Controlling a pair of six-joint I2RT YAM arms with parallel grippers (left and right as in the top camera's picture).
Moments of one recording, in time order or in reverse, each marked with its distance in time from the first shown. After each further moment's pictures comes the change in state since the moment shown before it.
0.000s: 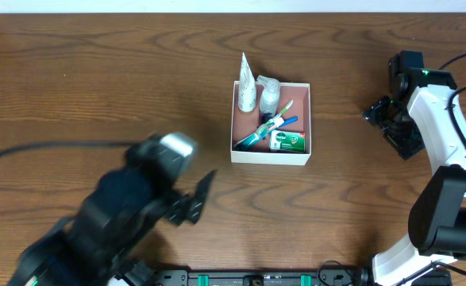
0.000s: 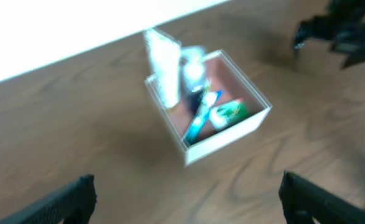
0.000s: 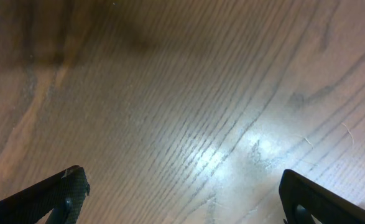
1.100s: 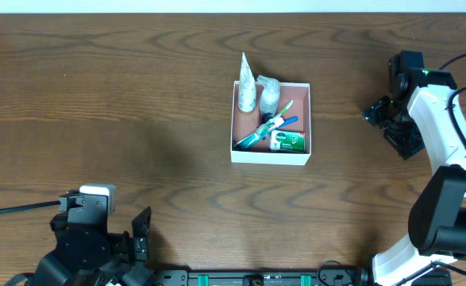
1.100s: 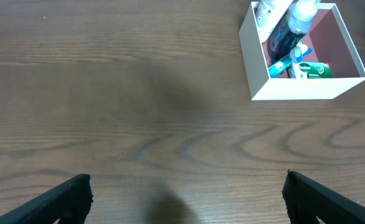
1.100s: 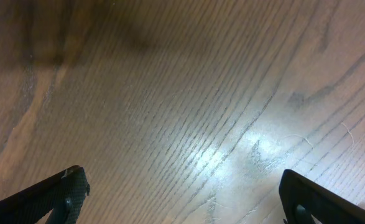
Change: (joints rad) left arm 0.000 -0.201 0.000 -0.439 -0.214 -0.354; right arm 0.000 0.000 0.000 0.000 0.000 0.000
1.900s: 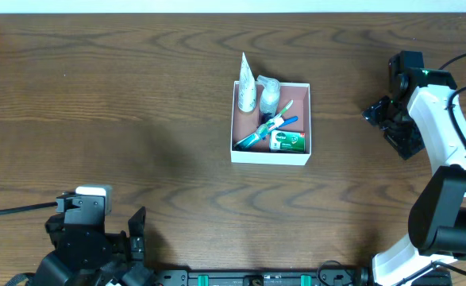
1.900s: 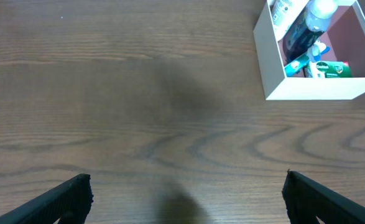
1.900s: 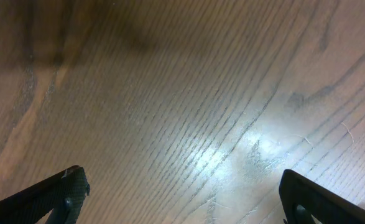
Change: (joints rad) left arm 0.000 0.000 0.000 -0.027 -0.045 0.000; right arm 0.000 0.000 0.000 0.000 0.000 0.000
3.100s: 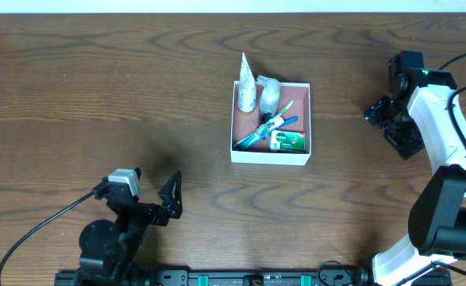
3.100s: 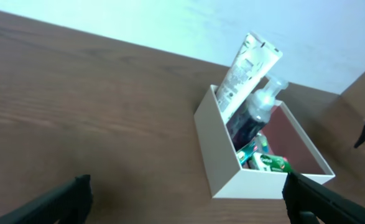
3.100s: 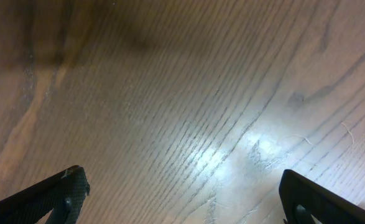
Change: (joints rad) left arm 0.566 -0.441 -0.890 1.042 0.606 0.140; right arm 0.000 0.000 0.000 0.000 0.000 0.000
